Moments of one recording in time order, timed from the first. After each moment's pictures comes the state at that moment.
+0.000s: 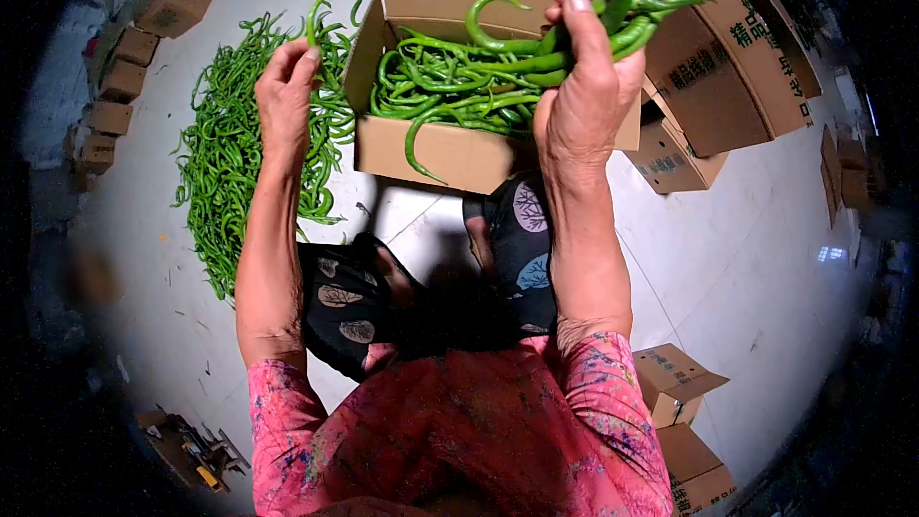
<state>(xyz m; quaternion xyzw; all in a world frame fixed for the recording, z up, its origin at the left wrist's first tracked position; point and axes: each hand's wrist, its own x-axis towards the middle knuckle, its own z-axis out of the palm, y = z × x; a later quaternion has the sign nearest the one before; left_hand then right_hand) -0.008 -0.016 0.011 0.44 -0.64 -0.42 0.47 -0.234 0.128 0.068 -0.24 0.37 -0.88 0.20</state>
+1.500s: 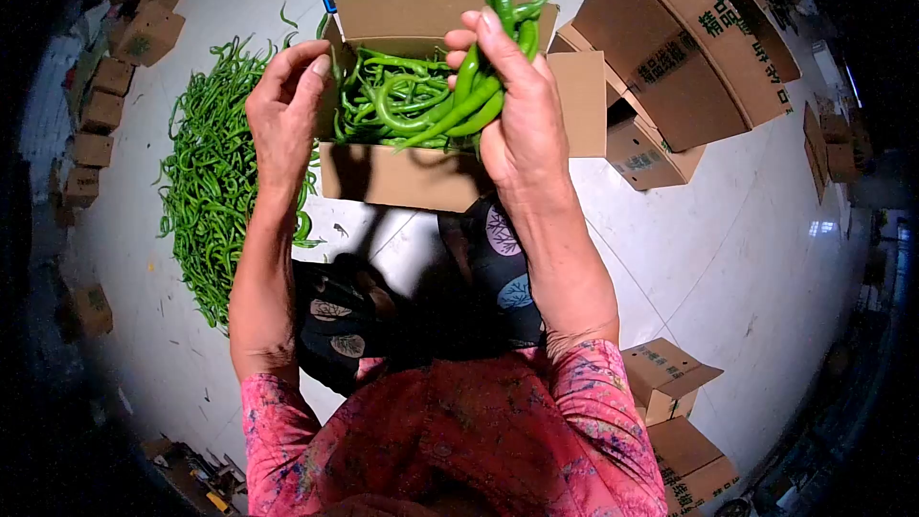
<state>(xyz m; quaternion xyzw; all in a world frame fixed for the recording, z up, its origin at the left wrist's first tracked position) -0.066 0.015 0.037 0.36 -0.71 -0.39 0.46 -0.245 0.133 0.053 -0.16 0.35 -0.80 0.46</state>
